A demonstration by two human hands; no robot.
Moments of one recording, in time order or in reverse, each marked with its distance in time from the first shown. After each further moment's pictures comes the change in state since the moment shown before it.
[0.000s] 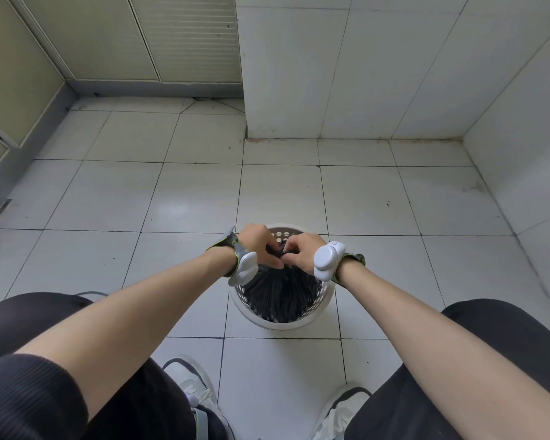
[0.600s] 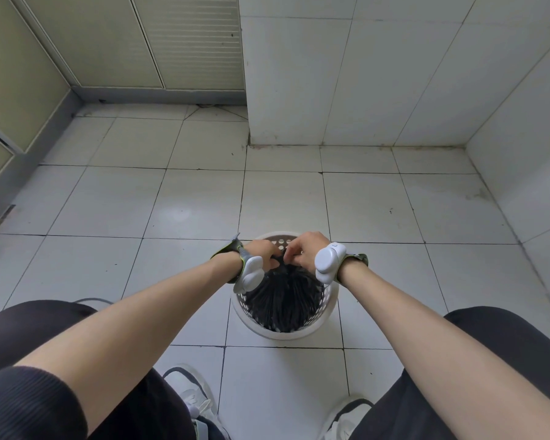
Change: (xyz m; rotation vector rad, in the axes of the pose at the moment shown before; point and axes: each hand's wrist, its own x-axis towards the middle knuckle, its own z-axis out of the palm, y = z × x) left_hand 0.003 0.009 0.001 0.093 -0.174 -0.076; right_hand 0.008 -0.009 -0.017 -0.108 0.004 -0.062
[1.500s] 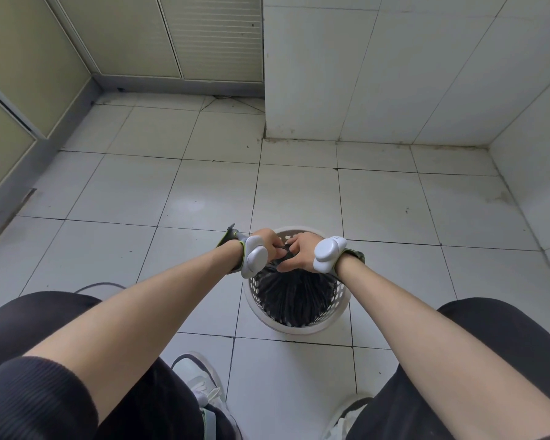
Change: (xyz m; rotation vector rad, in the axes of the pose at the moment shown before) left_hand -0.009 -0.014 -0.008 -0.290 -0.007 -0.164; right_hand 0.022 -0.013 0.022 0.057 -0.203 0.052
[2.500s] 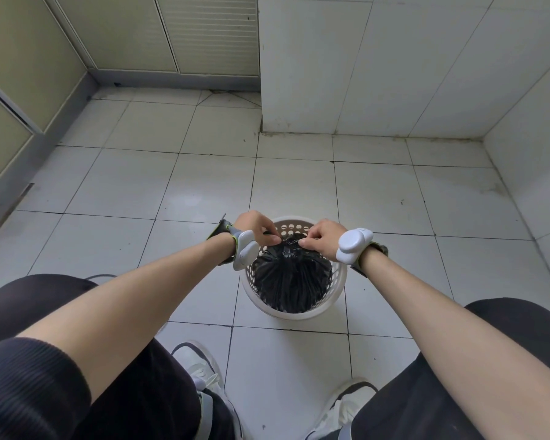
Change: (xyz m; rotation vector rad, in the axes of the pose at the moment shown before) left_hand -0.014 -0.015 0.001 -0.081 0.264 0.131; right_hand -0.033 0.028 -0.014 0.079 0.210 0.029
